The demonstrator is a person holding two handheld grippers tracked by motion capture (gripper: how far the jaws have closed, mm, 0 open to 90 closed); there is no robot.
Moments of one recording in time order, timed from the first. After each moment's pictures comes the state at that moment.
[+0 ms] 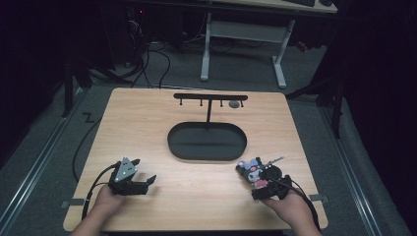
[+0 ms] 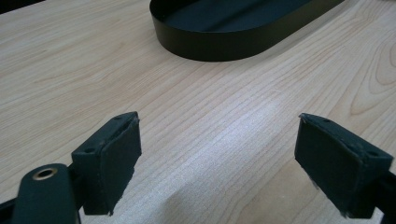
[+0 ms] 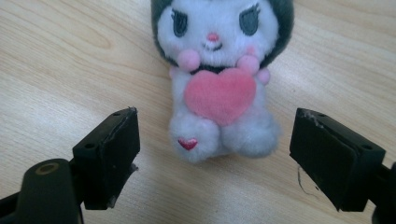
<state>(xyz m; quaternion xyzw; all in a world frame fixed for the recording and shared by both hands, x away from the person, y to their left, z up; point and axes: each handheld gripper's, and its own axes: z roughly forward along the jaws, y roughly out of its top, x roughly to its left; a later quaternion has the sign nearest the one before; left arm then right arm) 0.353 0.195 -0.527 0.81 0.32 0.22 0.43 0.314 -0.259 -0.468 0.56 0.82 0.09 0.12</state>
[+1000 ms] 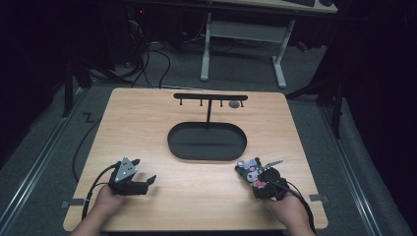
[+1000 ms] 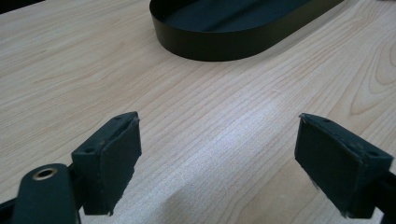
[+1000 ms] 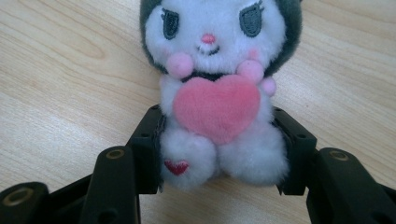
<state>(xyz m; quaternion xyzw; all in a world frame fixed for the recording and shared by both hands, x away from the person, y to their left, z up) 0.353 0.195 -0.527 0.81 0.32 0.22 0.43 0.315 -0.261 -0.485 0.55 0.81 0.12 0.14</state>
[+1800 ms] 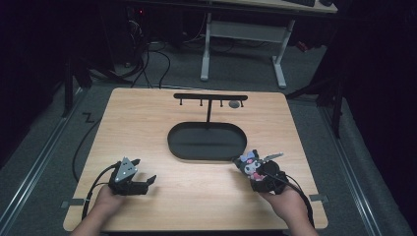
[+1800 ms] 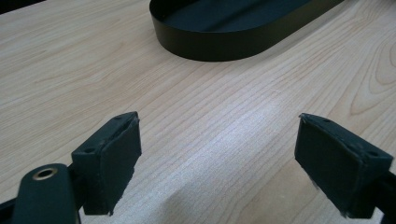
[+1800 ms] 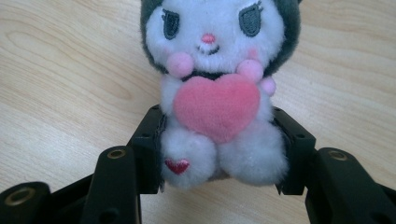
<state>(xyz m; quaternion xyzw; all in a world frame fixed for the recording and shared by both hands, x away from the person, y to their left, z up) 0.353 0.194 -0.527 0.81 0.32 0.22 0.43 0.323 -0.250 -0.456 0.54 0.81 0.15 0.15</state>
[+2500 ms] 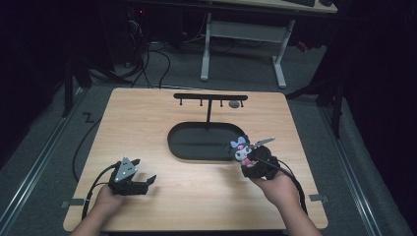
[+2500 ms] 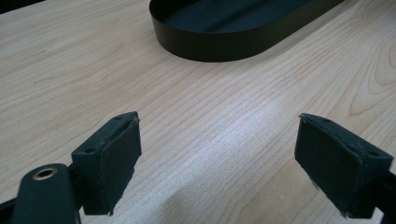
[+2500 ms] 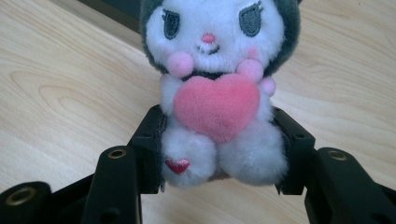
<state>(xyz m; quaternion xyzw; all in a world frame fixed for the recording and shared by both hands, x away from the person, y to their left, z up) 0.353 0.195 -0.527 0.81 0.32 0.22 0.44 0.350 -0.223 -0.423 0.52 0.82 0.17 0.17</state>
